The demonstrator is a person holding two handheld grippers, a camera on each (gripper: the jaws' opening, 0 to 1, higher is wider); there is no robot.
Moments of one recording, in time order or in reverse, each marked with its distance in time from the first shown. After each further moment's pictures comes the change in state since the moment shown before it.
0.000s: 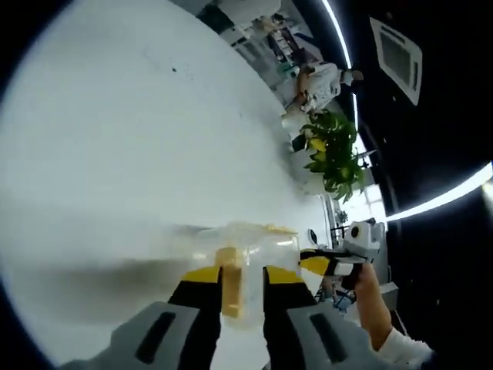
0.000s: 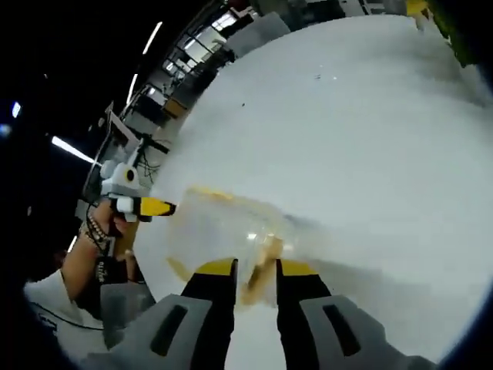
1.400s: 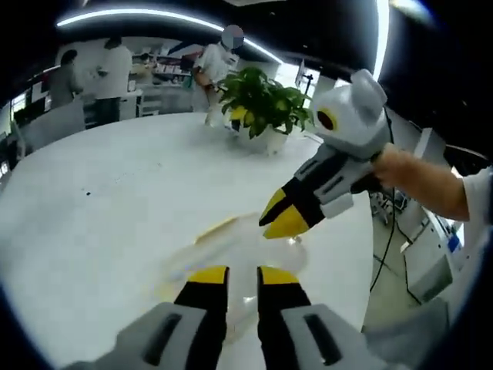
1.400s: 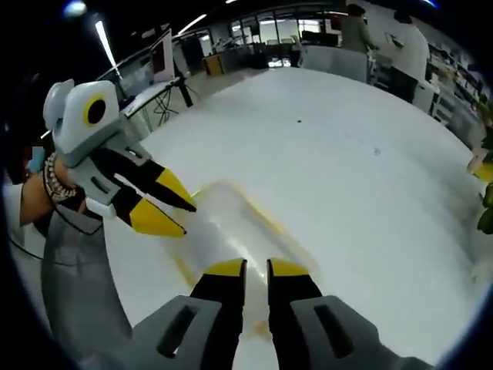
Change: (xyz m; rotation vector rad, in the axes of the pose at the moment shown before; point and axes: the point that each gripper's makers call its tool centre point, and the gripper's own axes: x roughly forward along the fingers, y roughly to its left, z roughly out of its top) left arm 0.024 -0.066 -0.049 0.932 0.037 0.090; right arm 0.021 0.053 0.023 -0.483 0.016 -0.087
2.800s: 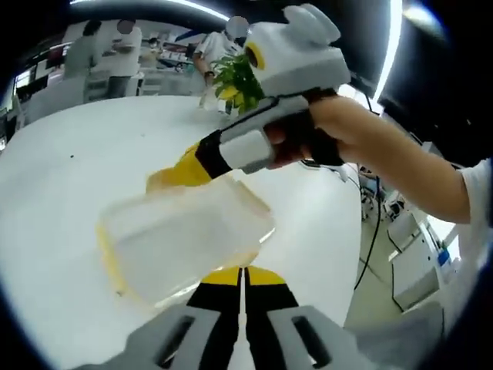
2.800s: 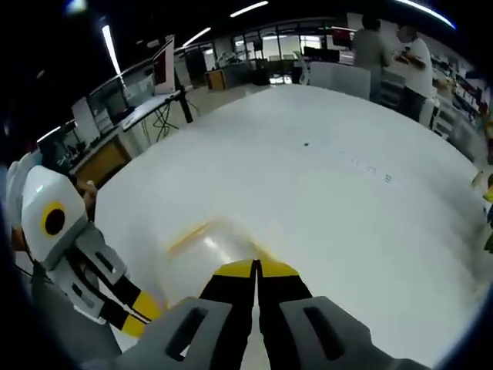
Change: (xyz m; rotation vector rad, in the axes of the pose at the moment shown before) left arm 0.010 -0.036 -0.048 -0.089 0.044 -0.030; right arm 0.033 -0.007 0.040 -0.011 -0.111 -0.033
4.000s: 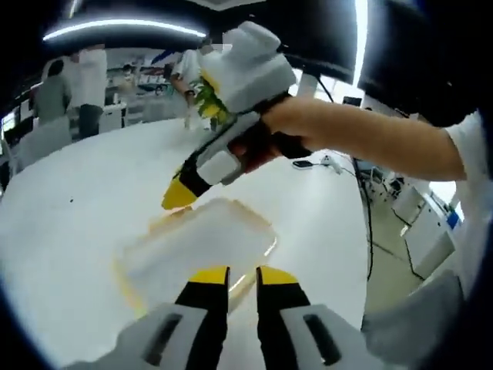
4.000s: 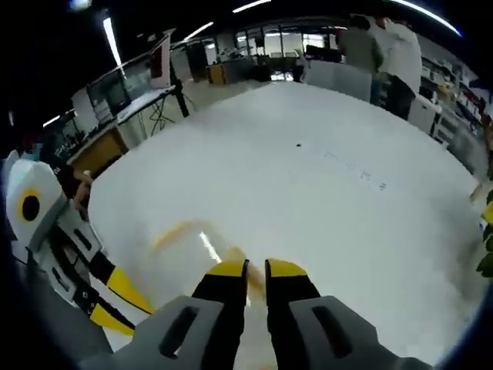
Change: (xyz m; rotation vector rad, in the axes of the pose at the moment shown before) left arm -0.009 -0.001 0.022 0.299 -0.057 -0.011; right arm 0.004 -0.009 -0.001 -0.187 0.100 0.032
